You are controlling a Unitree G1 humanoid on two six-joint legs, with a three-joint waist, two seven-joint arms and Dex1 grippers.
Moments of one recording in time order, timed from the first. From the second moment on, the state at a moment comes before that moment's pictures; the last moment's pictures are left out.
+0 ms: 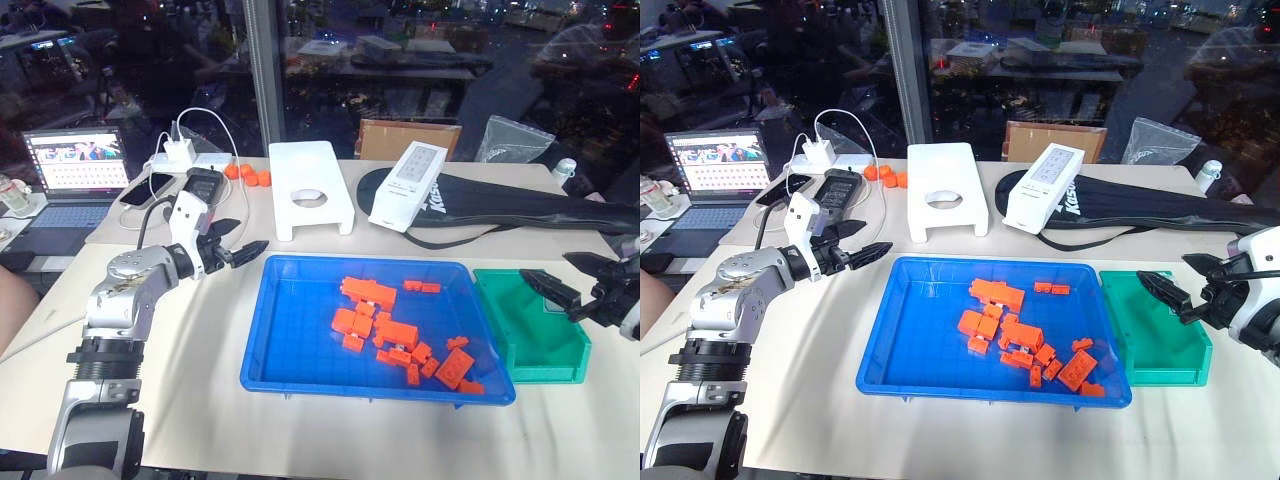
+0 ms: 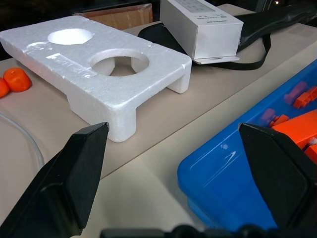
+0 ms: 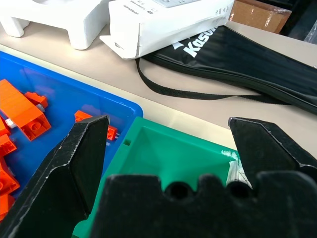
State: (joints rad) left arm -0.59 0.59 0.10 0.18 -0.38 0.48 -0.83; right arm -0.01 -0.91 -0.62 -0.29 0.59 0.73 0.69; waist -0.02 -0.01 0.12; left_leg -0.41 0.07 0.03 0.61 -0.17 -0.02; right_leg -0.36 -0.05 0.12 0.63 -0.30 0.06
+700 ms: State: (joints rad) left arm -0.62 0.86 -0.18 -0.03 -0.42 0.53 -1.44; right arm -0.39 -1.02 0.09 -0.59 0.64 1.05 0.70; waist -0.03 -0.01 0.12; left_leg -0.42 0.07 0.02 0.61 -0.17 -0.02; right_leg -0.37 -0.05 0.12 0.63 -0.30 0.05
